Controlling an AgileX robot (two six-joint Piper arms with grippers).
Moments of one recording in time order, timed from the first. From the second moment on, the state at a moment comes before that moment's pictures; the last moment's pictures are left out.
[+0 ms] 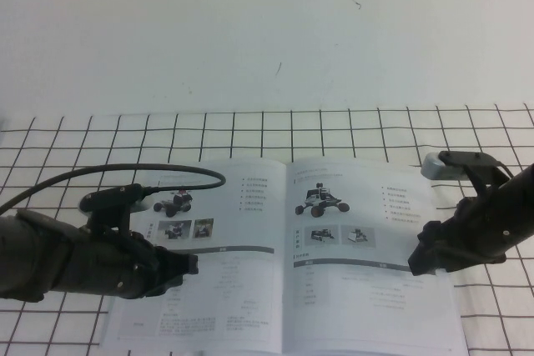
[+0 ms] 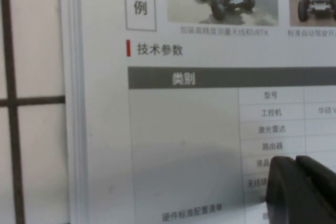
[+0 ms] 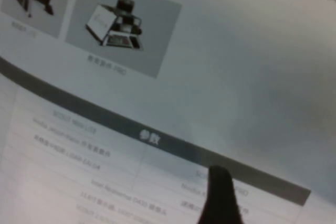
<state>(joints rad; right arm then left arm) 0.15 1.87 -1.00 0.68 0.71 -0.62 -0.23 1.73 -0.69 -1.28 0.30 0.96</state>
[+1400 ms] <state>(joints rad) 0.15 1.83 -1.00 0.64 0.73 -0.47 -0.23 1.74 -0.69 -1.34 0.30 0.95</state>
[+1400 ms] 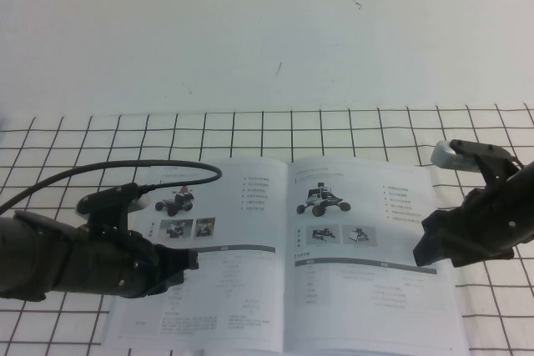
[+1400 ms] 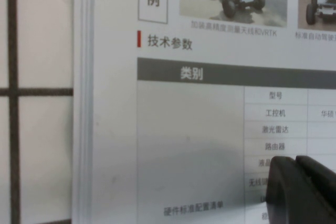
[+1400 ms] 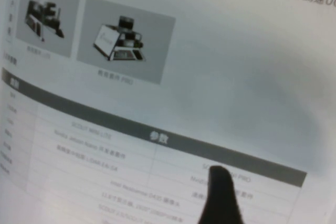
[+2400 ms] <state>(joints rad) 0.15 1.88 -1.00 1.04 0.77 -0.77 -0.23 1.74 -0.69 -1.34 0.31 0.95</state>
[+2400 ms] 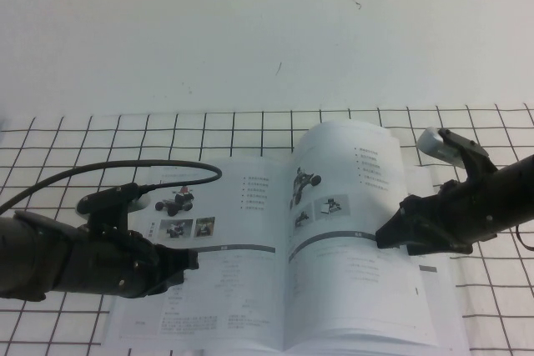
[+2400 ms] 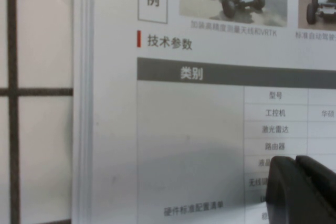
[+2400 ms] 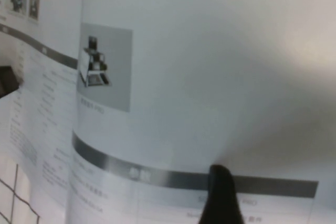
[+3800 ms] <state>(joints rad) 0.15 1.88 -1.00 1.40 1.08 -1.09 -0.23 1.74 -0.69 -1.35 0.31 0.96</state>
